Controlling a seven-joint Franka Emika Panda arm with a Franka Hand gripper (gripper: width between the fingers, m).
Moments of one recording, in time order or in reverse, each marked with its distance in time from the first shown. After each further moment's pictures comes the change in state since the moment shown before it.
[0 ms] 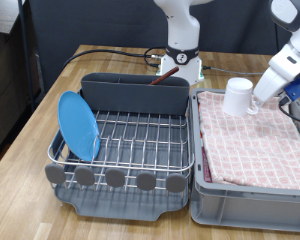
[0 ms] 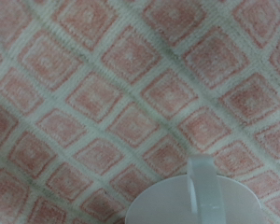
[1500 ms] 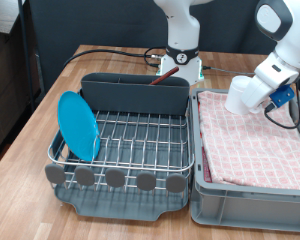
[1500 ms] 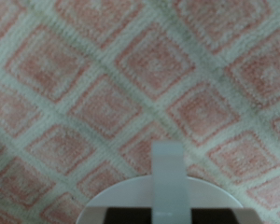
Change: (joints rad) arm 0.000 0.000 -0.028 -0.077 -0.016 0.075 -0.013
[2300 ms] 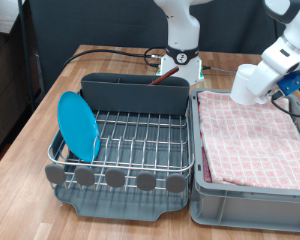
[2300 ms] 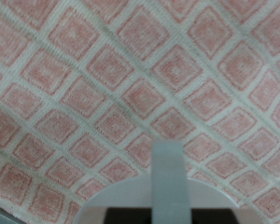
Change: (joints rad) arm 0.000 -0.051 -0.018 0.101 0.006 -0.127 0.017
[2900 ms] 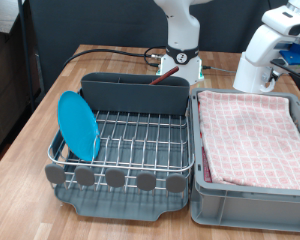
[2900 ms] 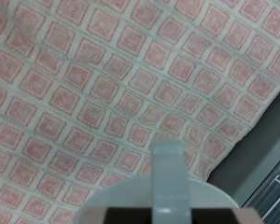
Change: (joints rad) arm -0.010 -0.082 -0.042 0.061 -0.158 0.044 0.218
